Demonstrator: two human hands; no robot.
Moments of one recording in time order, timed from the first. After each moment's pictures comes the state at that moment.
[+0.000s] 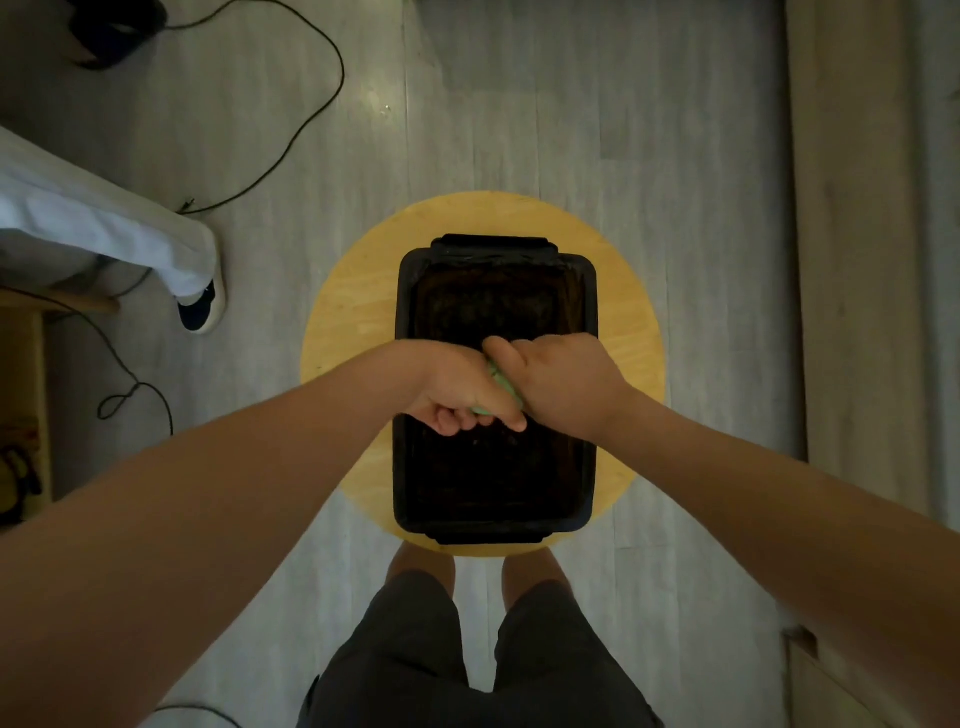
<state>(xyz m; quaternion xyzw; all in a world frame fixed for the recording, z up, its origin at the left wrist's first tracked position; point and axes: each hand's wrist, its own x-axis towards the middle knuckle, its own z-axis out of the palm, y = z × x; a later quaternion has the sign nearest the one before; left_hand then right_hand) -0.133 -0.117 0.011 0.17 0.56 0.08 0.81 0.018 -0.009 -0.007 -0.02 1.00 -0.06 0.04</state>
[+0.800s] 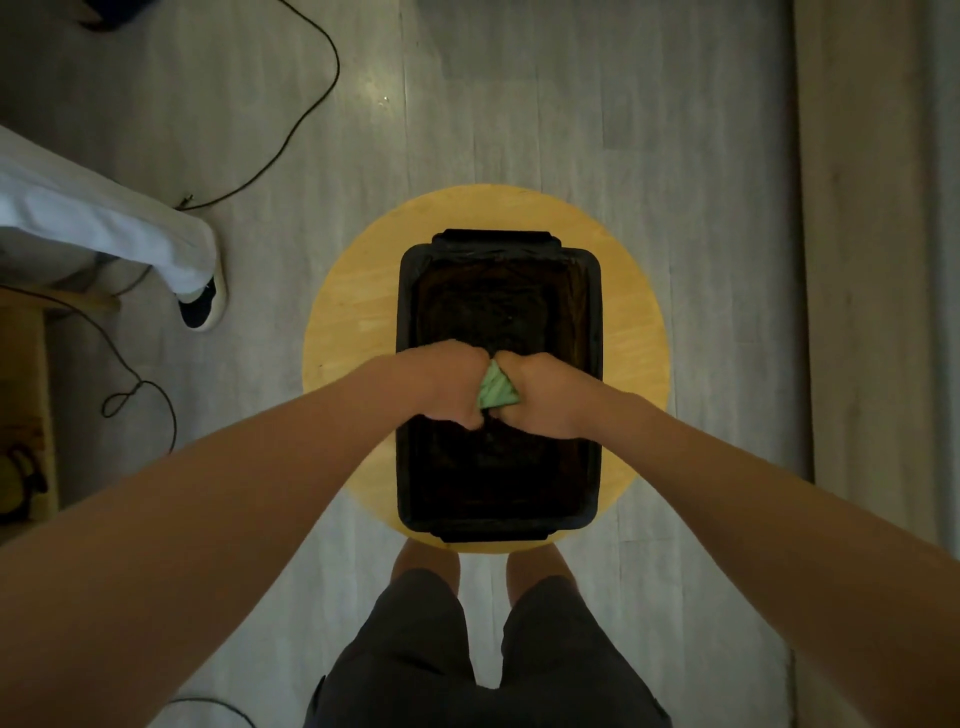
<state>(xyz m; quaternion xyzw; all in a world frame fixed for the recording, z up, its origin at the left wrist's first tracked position) -0.136 -0.124 -0.011 0.54 0.65 -0.11 0.52 0.012 -0.020 -0.021 0.16 0.84 -0.42 0.29</state>
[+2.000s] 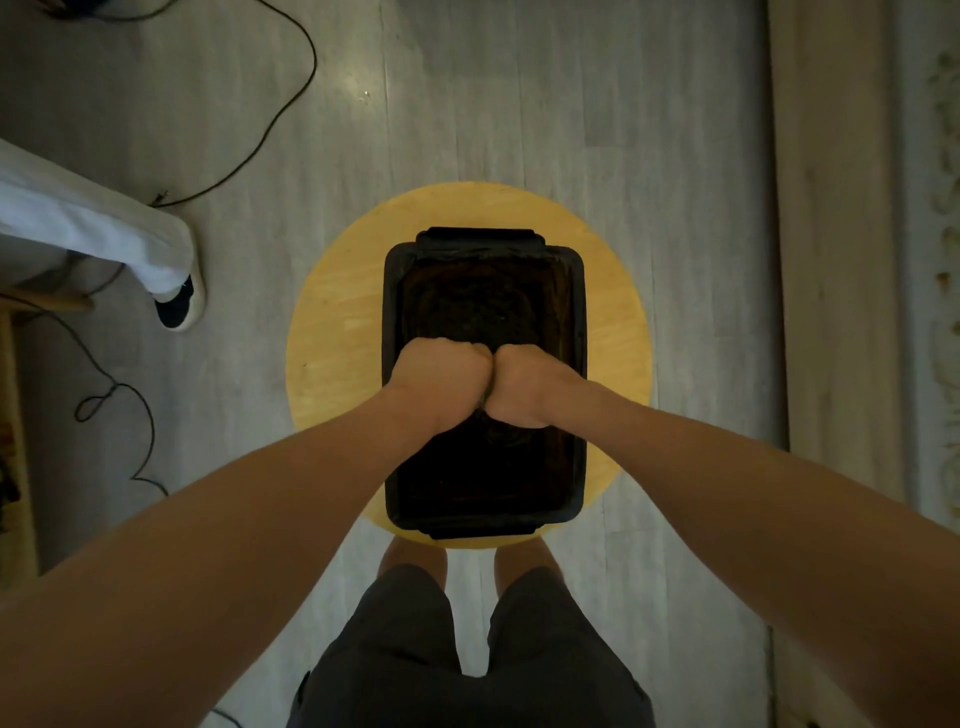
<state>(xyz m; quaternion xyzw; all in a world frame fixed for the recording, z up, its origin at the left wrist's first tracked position) -0.107 -0.131 -0.010 0.62 0.74 -0.10 0.24 -0.013 -0.028 -0.005 0.24 0.82 -0.34 0.40</state>
